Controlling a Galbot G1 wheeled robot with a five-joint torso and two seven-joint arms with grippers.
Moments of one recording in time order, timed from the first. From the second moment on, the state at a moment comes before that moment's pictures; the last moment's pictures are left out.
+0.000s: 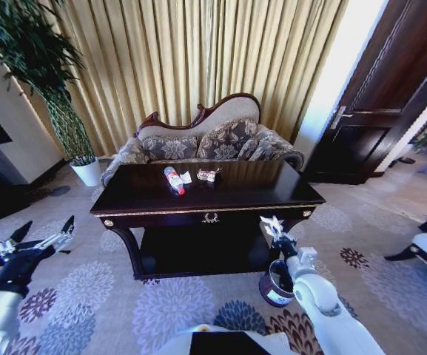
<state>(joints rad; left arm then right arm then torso) 1.90 -1.33 -1.37 -2.50 -0.78 0.29 0.12 -1.43 1.13 0.56 1.71 0.41 -0.19 0.18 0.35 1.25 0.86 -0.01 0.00</state>
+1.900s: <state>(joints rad) 1.90 -1.38 -1.36 -2.50 -0.82 0.28 0.15 -1.15 1.19 0.53 0.98 0.34 -0.11 0.18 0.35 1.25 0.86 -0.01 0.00</state>
